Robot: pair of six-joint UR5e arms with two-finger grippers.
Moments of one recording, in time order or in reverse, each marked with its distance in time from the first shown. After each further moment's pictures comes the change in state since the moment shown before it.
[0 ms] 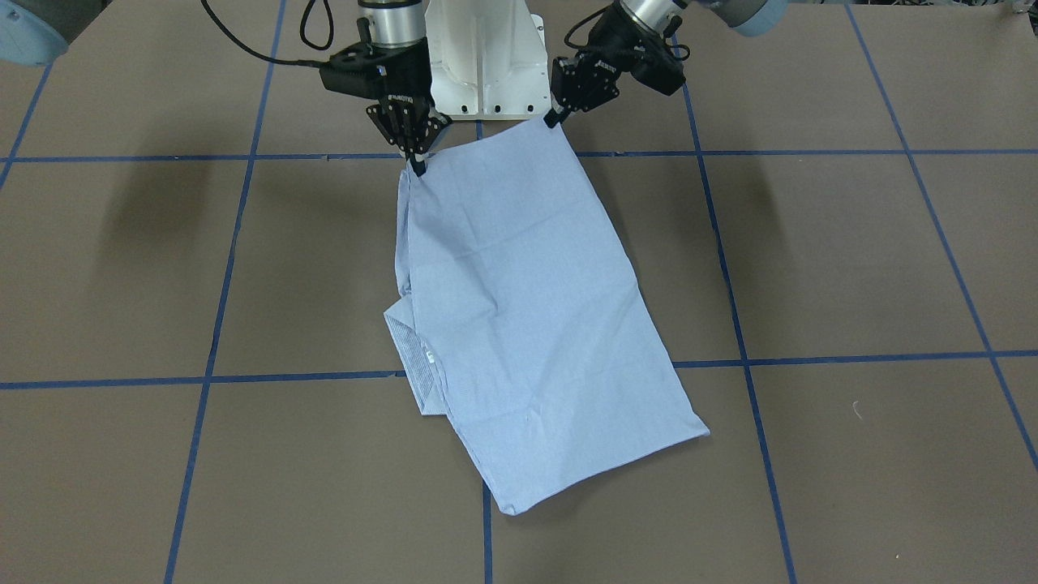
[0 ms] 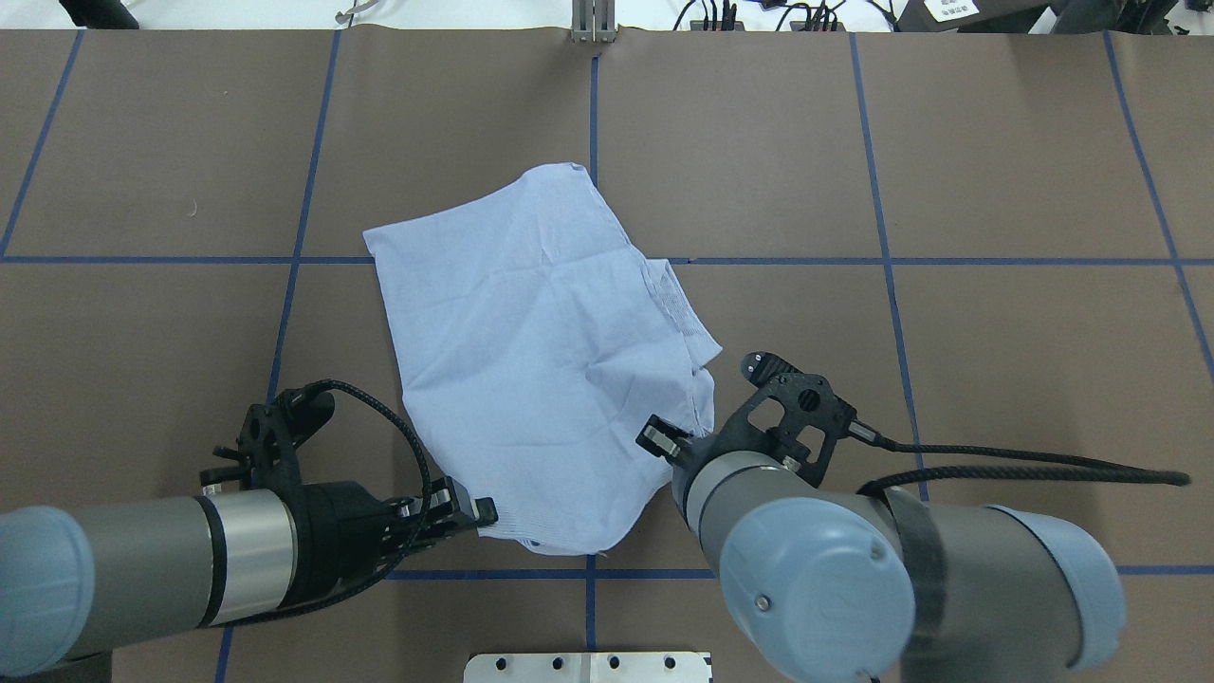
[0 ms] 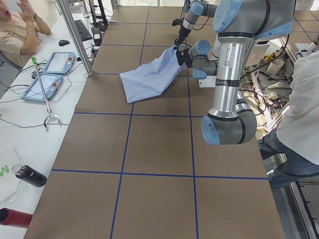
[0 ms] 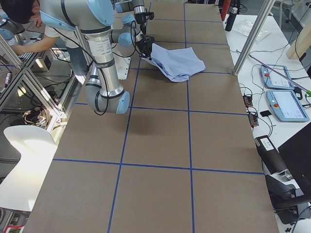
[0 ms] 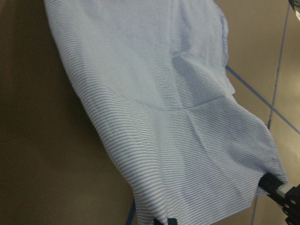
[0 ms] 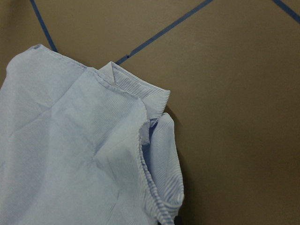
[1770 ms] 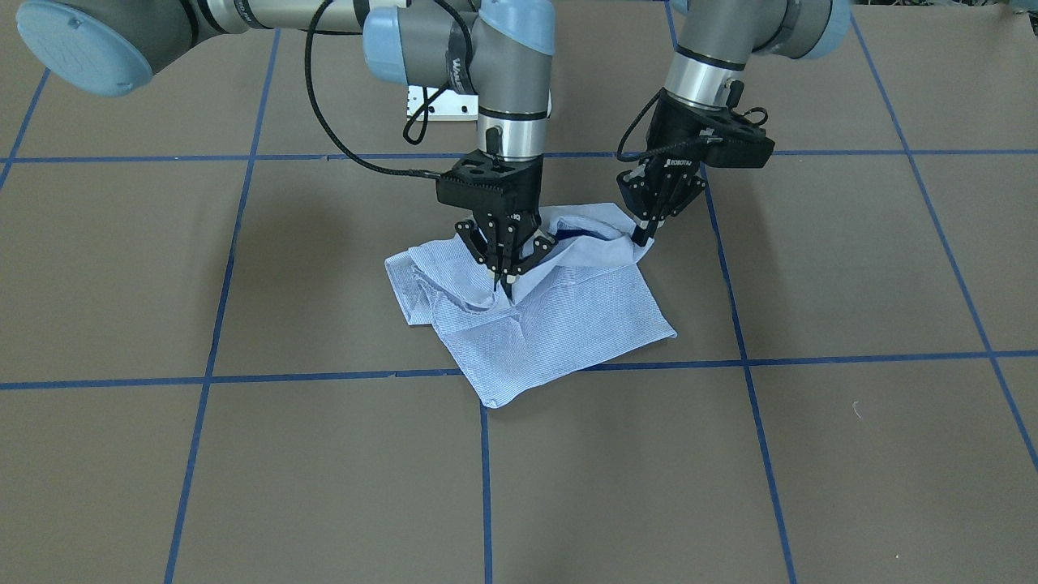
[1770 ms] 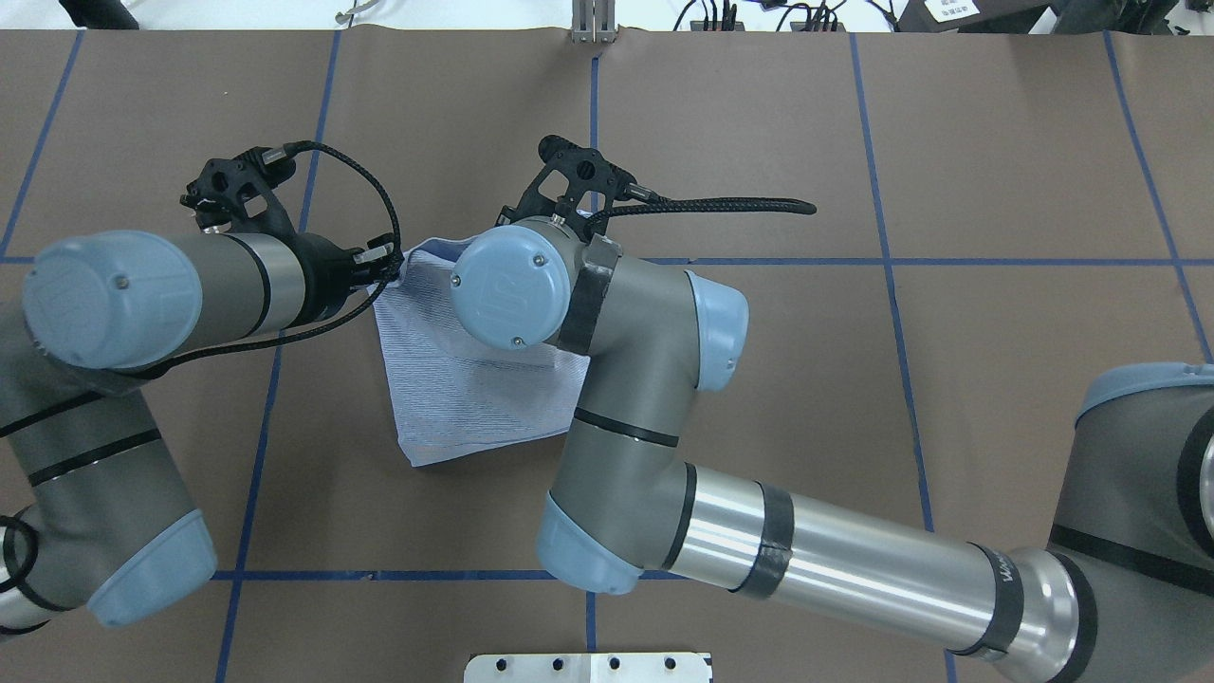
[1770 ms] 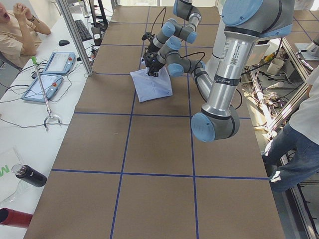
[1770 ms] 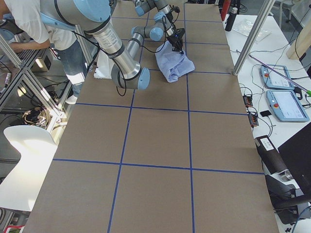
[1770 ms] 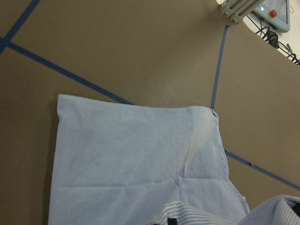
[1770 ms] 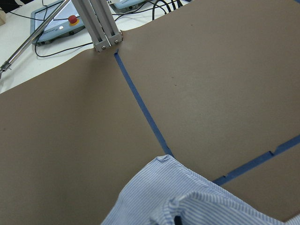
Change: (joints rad) left arm -0.409 -0.176 0.264 0.336 -0.007 0.284; right arm 0.283 0.457 -0.815 0.338 -0.027 -0.292
